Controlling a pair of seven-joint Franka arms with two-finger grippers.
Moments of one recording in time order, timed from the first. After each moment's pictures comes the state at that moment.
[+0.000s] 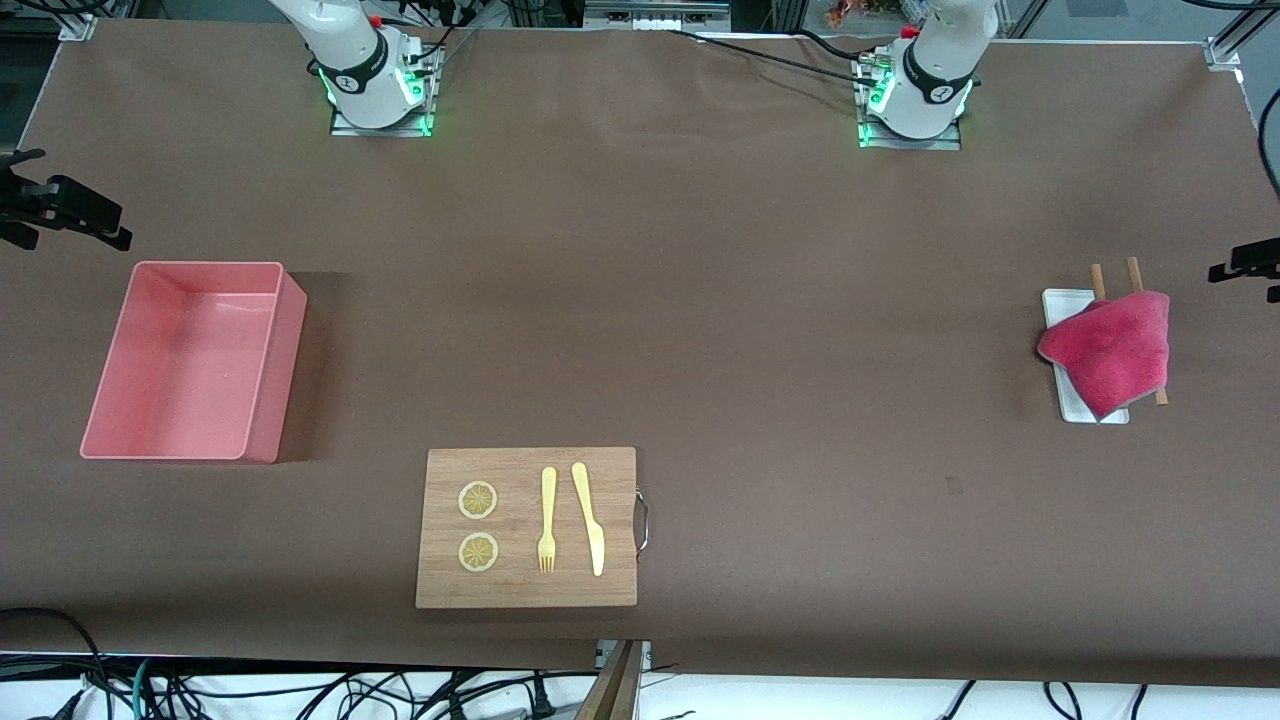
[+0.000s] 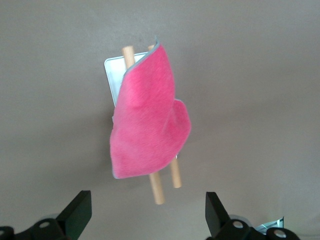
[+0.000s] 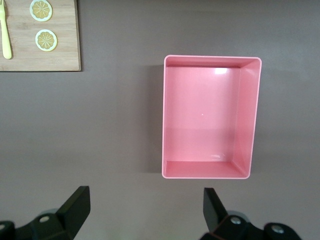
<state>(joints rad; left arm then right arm) 0.60 0.30 0.01 -1.65 -0.13 1.68 0.87 -0.12 0.06 0.07 -1.49 -0.03 1.52 -0.06</state>
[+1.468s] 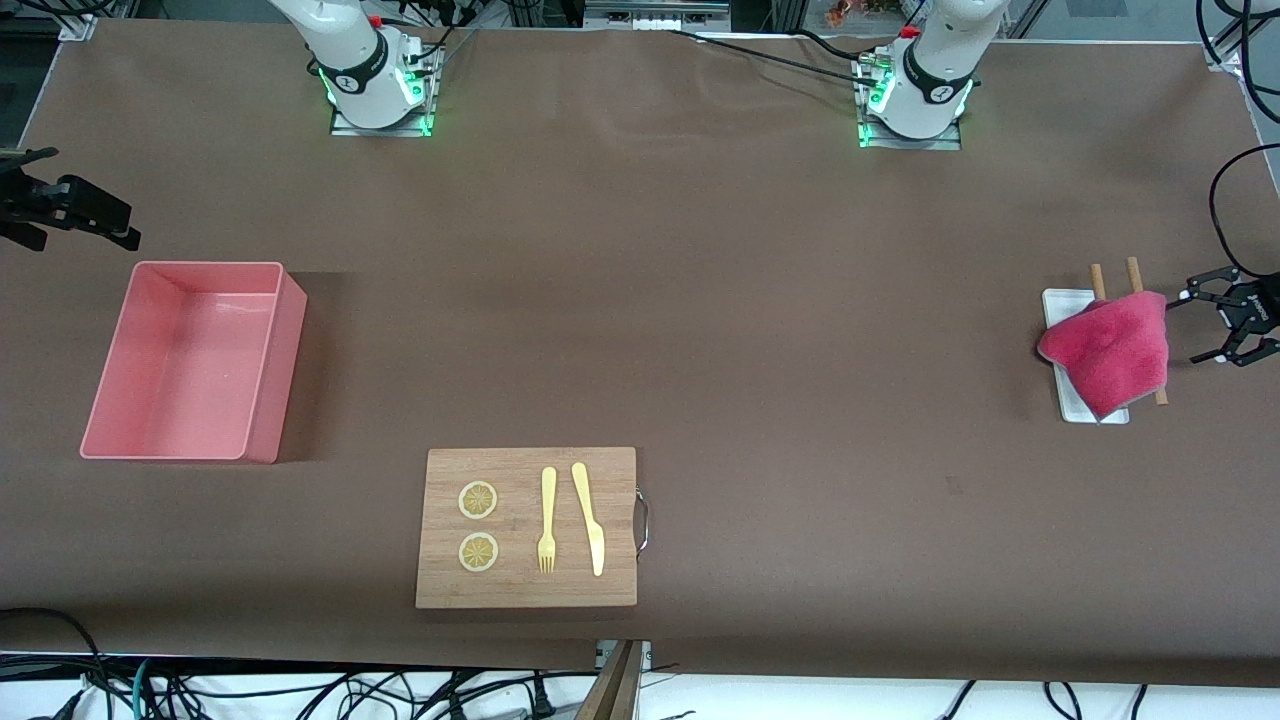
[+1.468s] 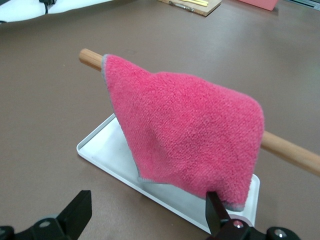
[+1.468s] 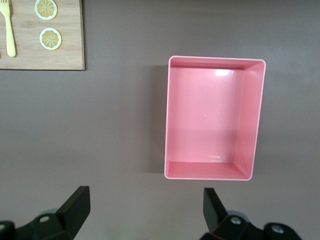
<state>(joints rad) 0.89 0.79 0.00 -1.53 -0.73 1.68 2.26 -0.10 0.06 0.07 -1.49 -0.03 1.52 -0.06</state>
